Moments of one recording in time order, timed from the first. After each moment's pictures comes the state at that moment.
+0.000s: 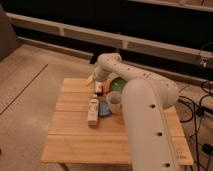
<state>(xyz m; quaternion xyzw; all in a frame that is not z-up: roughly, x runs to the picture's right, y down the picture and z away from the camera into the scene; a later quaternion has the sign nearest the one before) -0.064 -0.023 0.971 -0.31 0.02 0.65 0.69</state>
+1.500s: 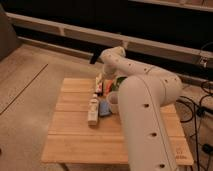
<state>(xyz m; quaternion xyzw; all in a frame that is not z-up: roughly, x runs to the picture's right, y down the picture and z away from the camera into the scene) 0.013 -0.036 0.958 -0.24 0.14 0.69 0.67</state>
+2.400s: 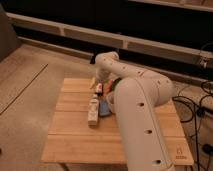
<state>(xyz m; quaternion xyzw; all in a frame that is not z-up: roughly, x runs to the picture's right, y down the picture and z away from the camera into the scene) -0.021 0.003 0.975 -0.29 0.13 0.66 0.68</state>
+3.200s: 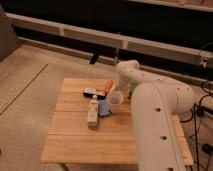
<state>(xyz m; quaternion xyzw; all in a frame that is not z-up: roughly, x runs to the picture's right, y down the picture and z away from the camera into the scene) 0.100 0.030 0.986 -0.25 0.18 0.72 0.63</state>
